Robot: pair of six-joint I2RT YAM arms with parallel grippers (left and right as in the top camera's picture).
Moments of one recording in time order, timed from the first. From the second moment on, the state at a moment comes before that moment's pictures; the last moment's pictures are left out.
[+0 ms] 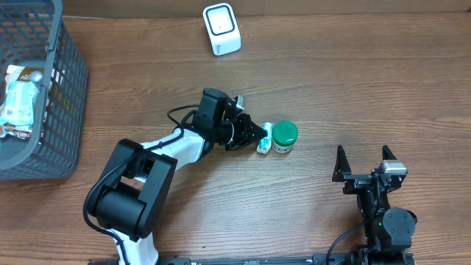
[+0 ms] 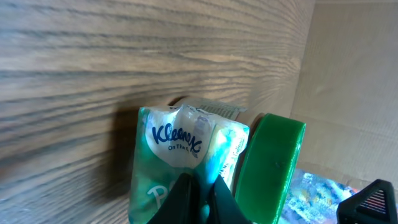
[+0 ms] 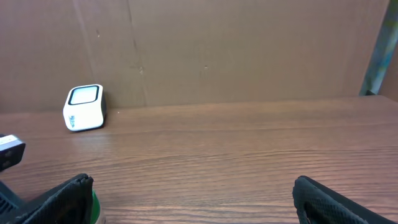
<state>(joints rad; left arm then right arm) -0.45 1.93 0.96 0.14 0.76 -0.91 -0.02 0.01 0.02 -0.03 -0.04 0.06</state>
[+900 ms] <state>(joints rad) -0.42 1.93 0.96 0.23 0.80 -0.85 -0.02 0.01 0.02 -0.03 -0.04 0.06</state>
